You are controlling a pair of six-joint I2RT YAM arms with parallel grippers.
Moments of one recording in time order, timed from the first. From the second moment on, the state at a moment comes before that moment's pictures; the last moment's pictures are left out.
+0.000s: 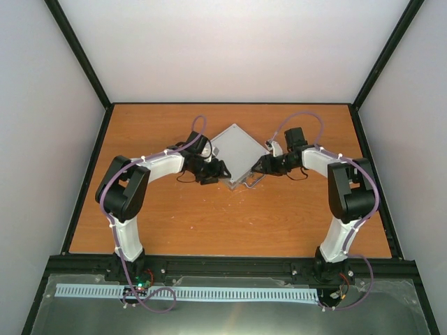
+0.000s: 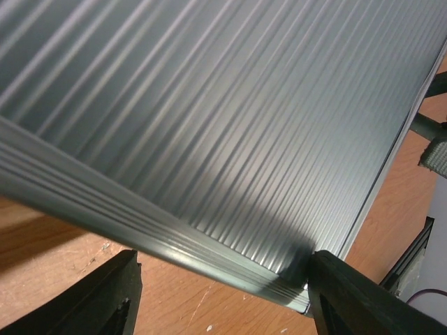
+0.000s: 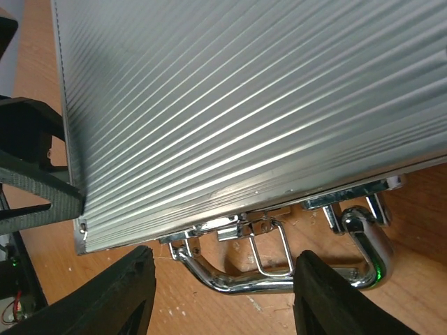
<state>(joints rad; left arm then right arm) -0.50 1.88 1.17 -0.39 0.58 -0.61 0.22 1.83 1.10 -0.40 -0.75 0.14</state>
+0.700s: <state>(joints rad) -0.51 1.86 1.14 -0.34 0.59 -0.62 0.26 1.91 1.11 -0.38 -0.76 0.07</state>
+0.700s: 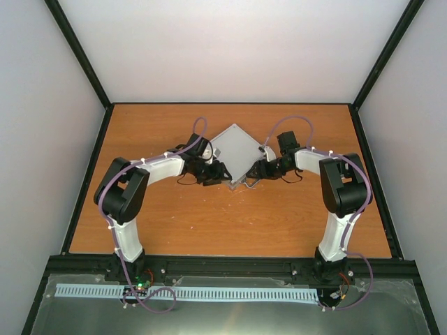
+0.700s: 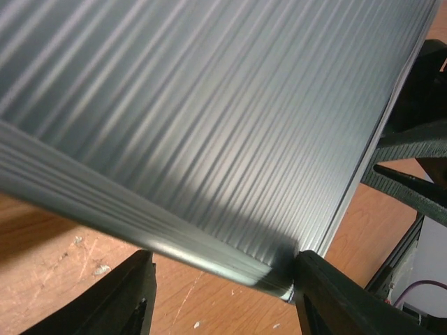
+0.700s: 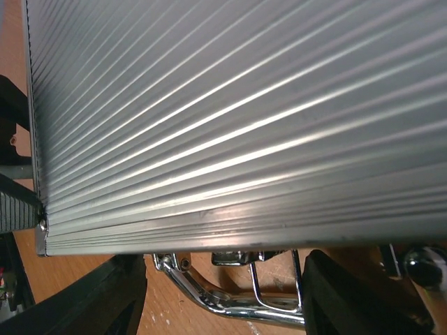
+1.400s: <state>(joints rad) -0.52 1.83 1.10 -0.33 0.60 -0.62 0.27 1.90 1.08 -0.34 -0.89 0.37</state>
